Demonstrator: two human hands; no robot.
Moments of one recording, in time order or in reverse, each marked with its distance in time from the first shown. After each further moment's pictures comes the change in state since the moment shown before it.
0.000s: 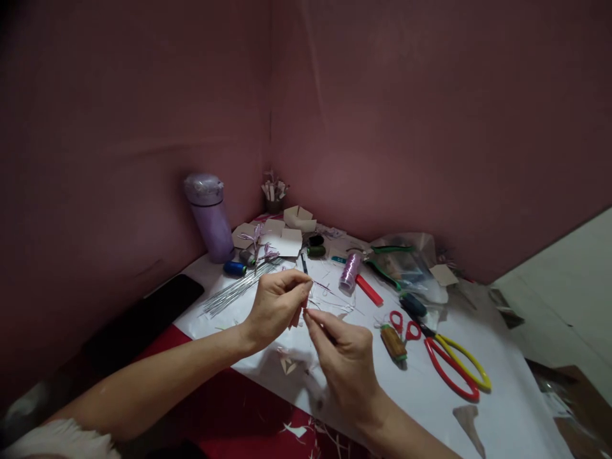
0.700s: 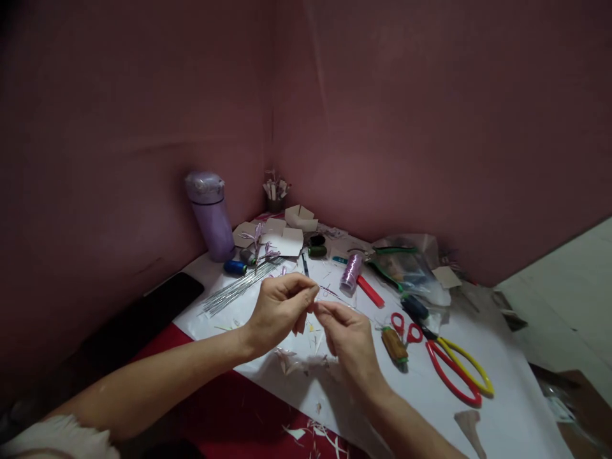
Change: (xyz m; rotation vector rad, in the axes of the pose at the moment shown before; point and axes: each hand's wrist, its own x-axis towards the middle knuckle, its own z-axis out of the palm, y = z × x) left_hand -0.004 0.003 0.004 -0.061 -0.052 -0.004; right_hand 0.014 0.017 0.003 0.461 -0.066 0.467
